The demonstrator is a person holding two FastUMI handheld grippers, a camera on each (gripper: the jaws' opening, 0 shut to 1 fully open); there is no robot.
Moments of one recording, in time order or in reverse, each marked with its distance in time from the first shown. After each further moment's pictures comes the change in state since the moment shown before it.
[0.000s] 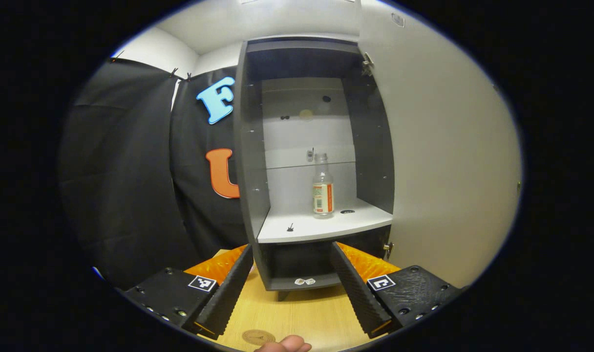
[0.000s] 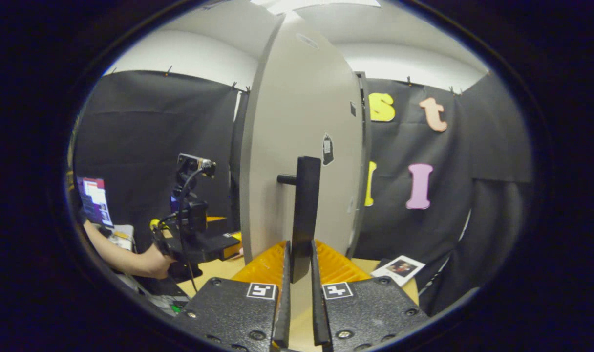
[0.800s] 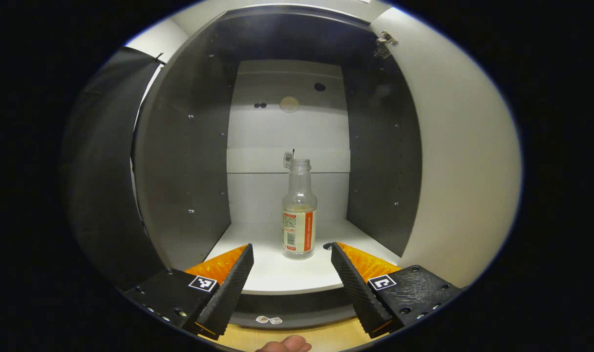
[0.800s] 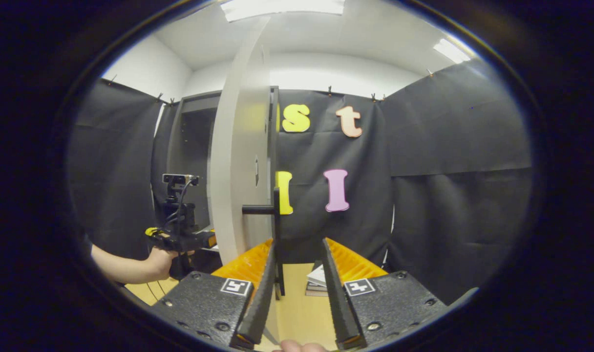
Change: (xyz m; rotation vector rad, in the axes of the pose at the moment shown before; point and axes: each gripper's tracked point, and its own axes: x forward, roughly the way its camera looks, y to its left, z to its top) left arm 0.179 -0.046 0.024 -0.117 0.021 -0.092; right arm -0.016 -0.063 0.012 0.212 -0.062 -0.414
